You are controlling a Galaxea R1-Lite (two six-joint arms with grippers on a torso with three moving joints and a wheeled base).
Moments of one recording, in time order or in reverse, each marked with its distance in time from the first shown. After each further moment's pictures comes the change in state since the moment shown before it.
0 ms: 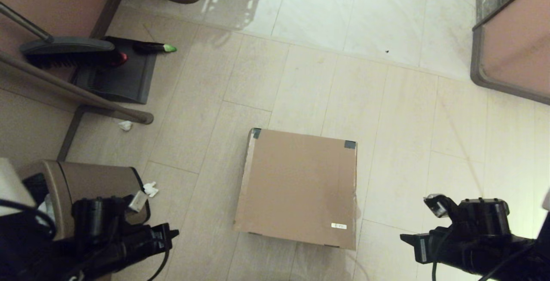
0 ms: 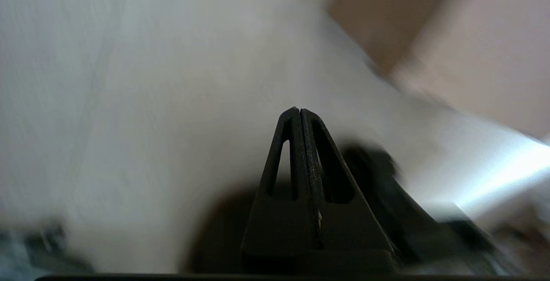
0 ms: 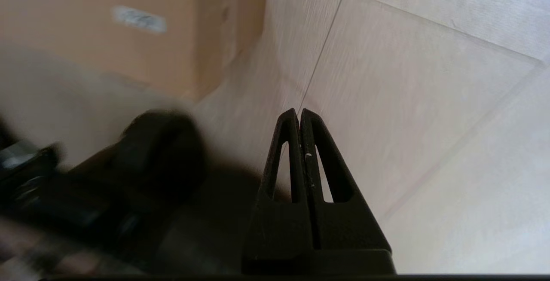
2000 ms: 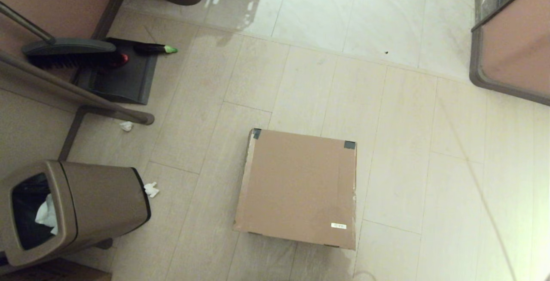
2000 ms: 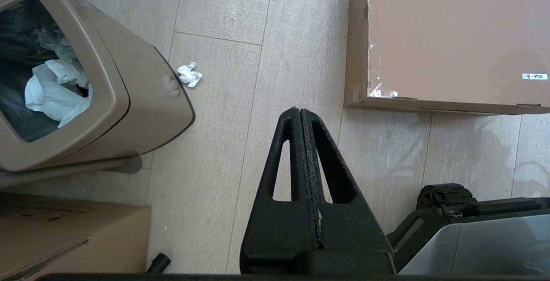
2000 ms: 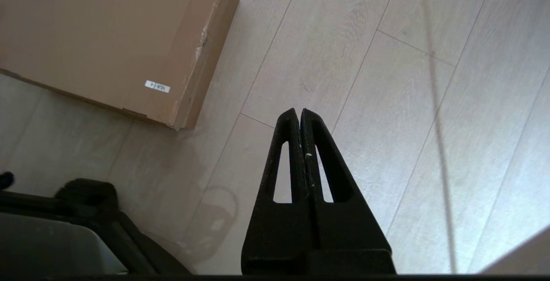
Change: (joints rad) left arm 0.047 -2.013 0.247 1.072 0.206 0.304; right arm -0.076 -2.044 0.198 1.141 -0.192 -0.218
